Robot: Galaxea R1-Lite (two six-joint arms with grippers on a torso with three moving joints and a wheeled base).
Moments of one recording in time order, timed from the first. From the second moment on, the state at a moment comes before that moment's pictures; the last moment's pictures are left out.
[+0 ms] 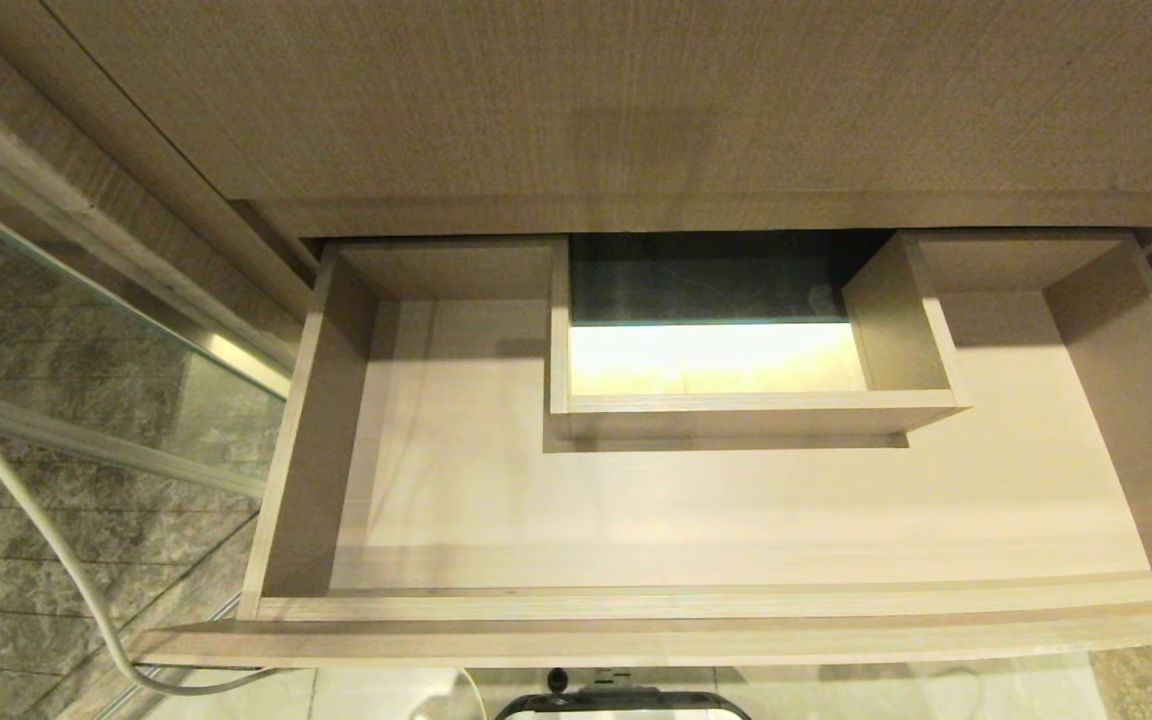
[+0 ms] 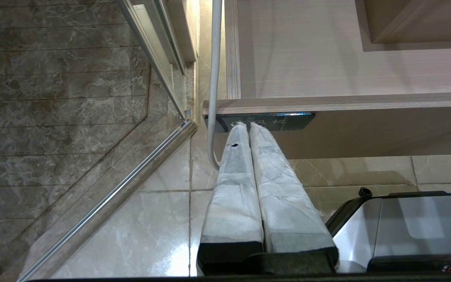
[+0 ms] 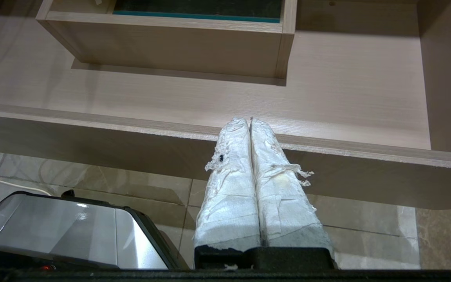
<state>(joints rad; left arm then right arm) 0.00 0.00 0.00 0.00 0.00 0.00 0.14 0.00 0.00 -0.11 0.01 -0.05</state>
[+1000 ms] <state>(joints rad) 0.00 0.00 0.00 0.01 0.00 0.00 0.14 0.00 0.00 -0.11 0.01 -0.03</state>
